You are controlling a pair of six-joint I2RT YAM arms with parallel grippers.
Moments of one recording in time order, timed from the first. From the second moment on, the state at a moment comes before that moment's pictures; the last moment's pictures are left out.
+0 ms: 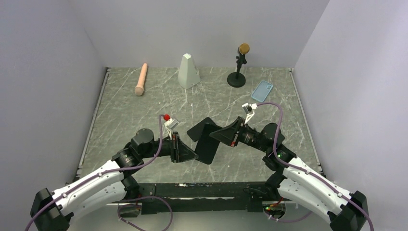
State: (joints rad) left arm -0.82 0.72 0.45 0.12 0.55 -0.79; right arm 0.72 0.72 0.48 0.33 -0.43 0.85
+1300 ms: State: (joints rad) left arm -0.83 0.90 0.57 0.21 0.85 -0.33; right arm 0.60 1.46 0.46 1.50 -0.81 1.66
